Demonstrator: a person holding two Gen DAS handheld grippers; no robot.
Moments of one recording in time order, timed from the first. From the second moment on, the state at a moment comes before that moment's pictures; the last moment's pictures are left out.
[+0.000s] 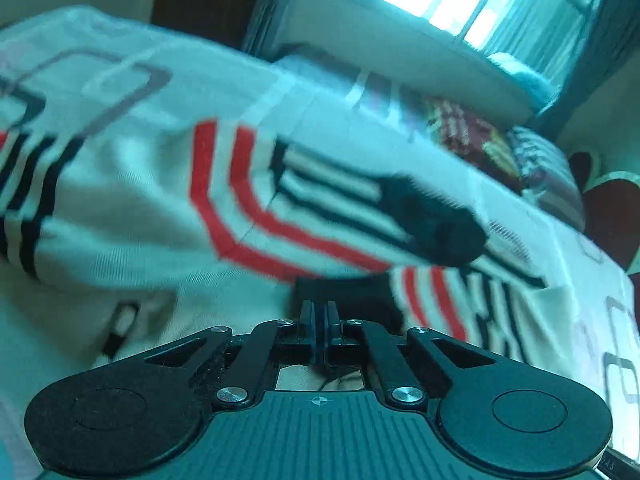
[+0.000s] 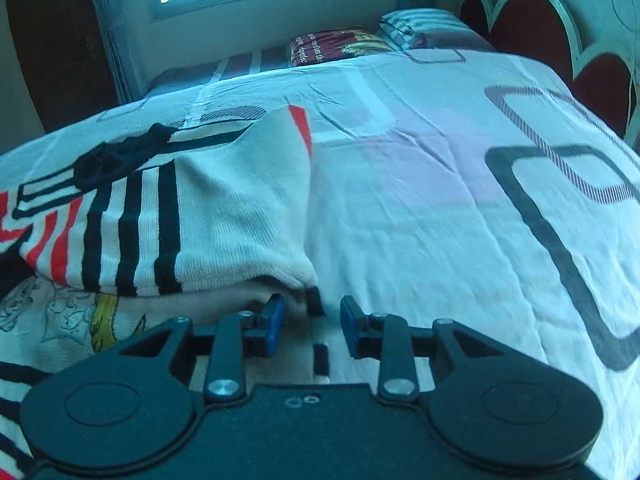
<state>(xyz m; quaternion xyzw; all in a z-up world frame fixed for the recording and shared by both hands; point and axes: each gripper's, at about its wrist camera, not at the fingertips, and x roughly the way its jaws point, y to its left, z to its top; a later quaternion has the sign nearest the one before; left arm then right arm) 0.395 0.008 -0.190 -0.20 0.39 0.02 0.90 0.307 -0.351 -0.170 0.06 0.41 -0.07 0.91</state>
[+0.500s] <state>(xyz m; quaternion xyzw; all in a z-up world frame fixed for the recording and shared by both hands) 0.434 -0.039 -0.222 -0.16 0.42 -0.02 0.89 0.412 -0.363 -0.180 0.10 0.40 -0.07 0.91</state>
